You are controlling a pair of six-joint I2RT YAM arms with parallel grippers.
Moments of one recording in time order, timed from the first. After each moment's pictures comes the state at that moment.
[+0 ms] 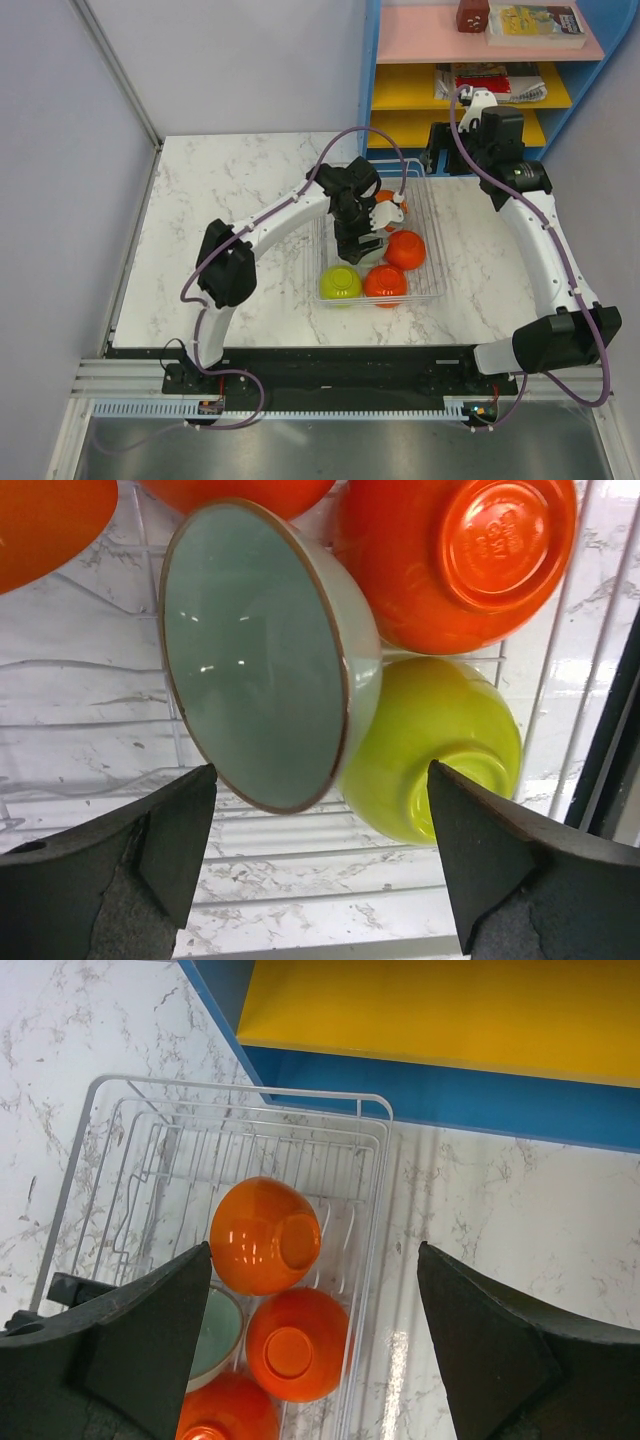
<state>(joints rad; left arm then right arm) -0.81 2.10 1.97 -1.12 0.34 0.66 0.12 1.41 1.53 -0.60 -0.13 0.09</state>
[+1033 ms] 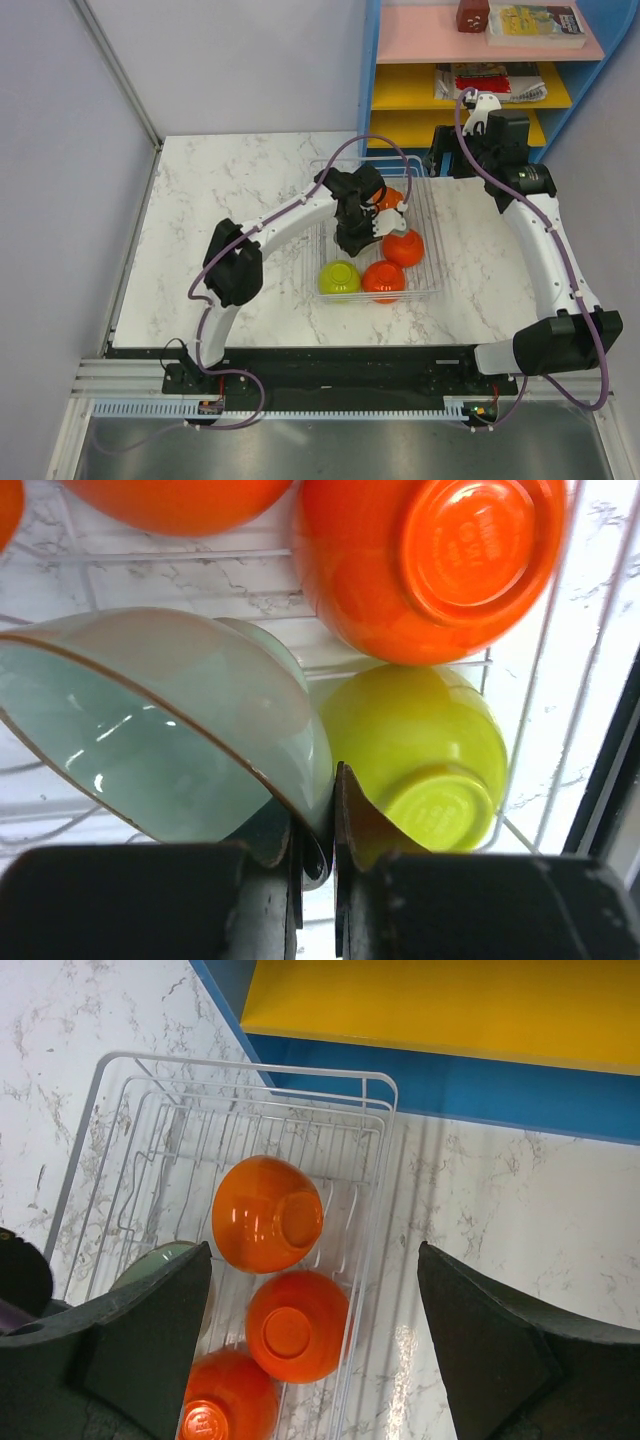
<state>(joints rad) -0.82 2.17 1.99 -1.14 0.32 0.70 0.09 1.39 1.50 -0.60 -0.19 0.09</state>
